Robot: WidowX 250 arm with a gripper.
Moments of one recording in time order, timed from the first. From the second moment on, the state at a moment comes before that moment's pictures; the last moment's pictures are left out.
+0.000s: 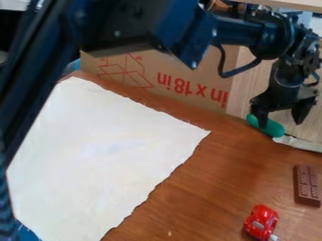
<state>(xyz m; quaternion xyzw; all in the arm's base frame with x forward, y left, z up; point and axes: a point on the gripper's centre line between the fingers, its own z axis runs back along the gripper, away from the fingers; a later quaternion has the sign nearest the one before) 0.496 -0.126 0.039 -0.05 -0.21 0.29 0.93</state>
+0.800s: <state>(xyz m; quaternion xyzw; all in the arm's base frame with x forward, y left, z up) 0.493 -0.097 0.009 -0.03 -0.21 0.31 0.93</state>
